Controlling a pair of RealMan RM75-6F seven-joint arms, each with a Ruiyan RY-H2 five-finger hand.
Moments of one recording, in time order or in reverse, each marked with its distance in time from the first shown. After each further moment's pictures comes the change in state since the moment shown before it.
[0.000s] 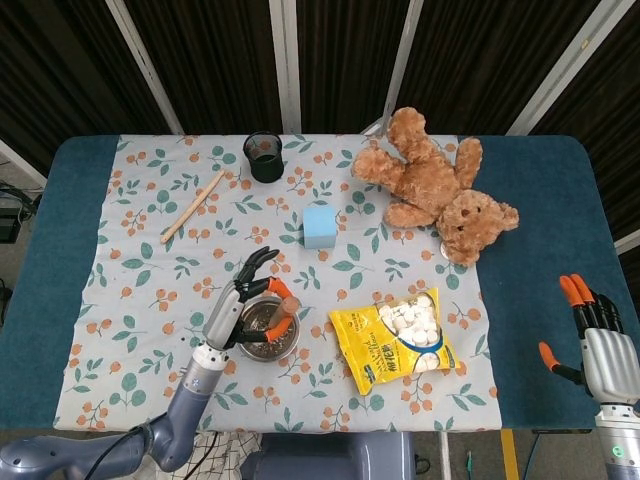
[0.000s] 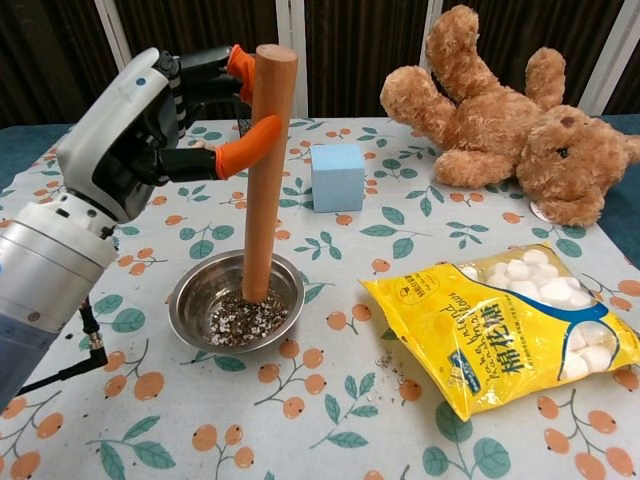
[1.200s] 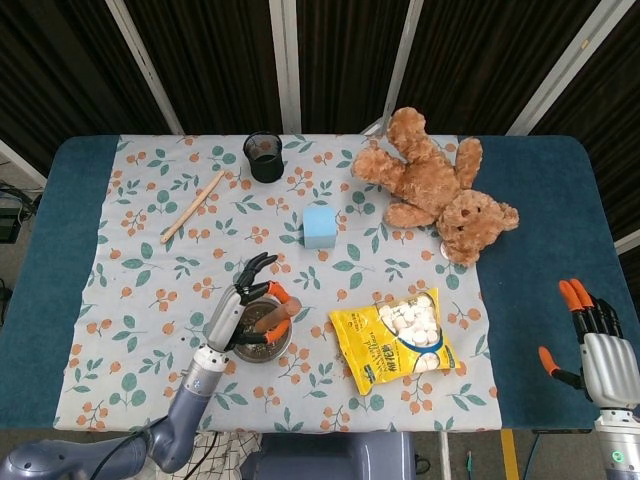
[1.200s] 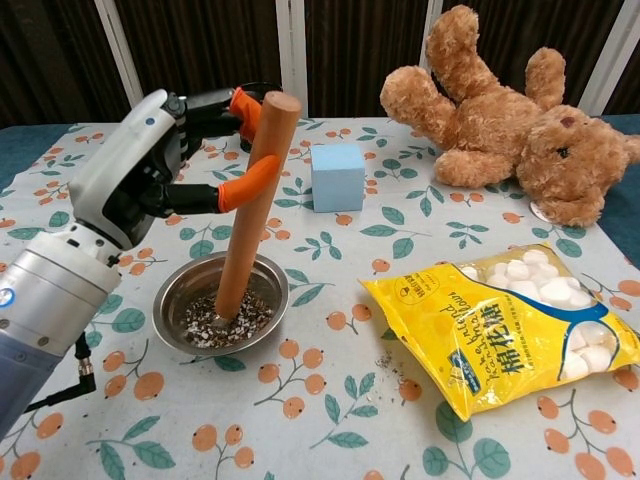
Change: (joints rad) left arm 0.014 -0.043 0.020 0.096 -0.011 -0.006 -0.031; right arm -0.011 -0.012 -0.014 0.017 -0.014 0.011 0.004
